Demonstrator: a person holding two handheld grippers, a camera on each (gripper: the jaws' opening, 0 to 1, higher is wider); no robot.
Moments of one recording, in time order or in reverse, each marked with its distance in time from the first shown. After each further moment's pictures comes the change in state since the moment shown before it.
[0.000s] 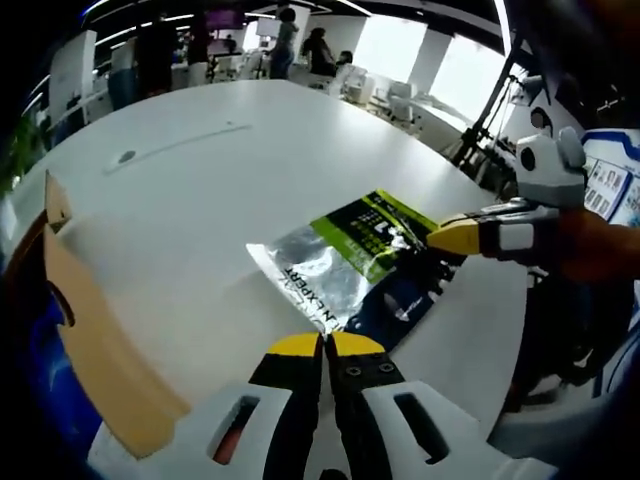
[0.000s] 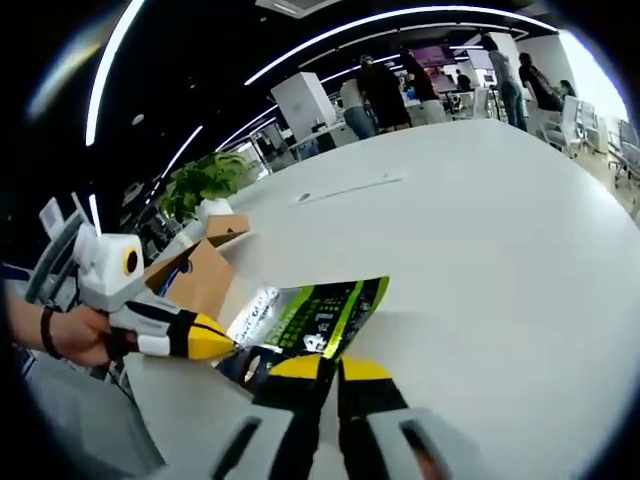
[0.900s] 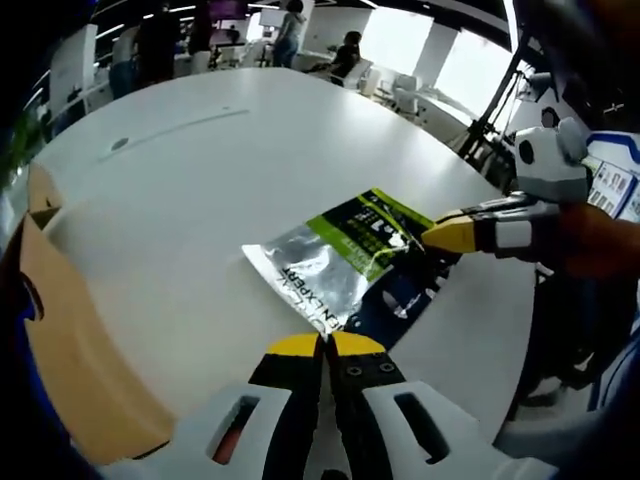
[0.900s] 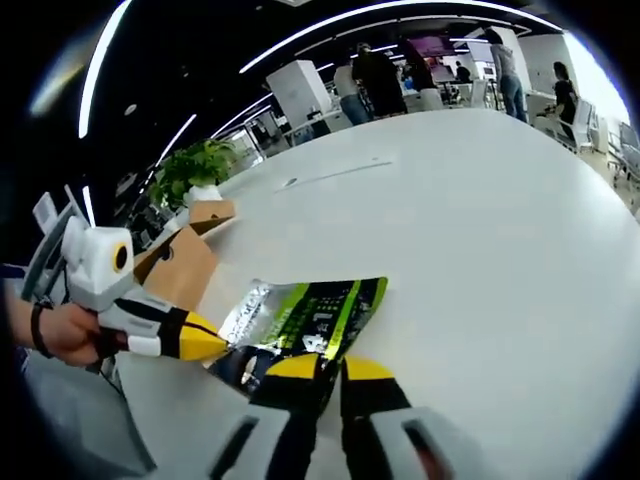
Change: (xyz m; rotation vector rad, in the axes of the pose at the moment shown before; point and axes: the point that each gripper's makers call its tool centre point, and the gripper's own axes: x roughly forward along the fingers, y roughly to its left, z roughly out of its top) left arm 0.021 -0.004 -0.009 -0.018 0.040 0.013; right arm 0.011 -0.021 -0.009 -0.006 0.058 -0.026
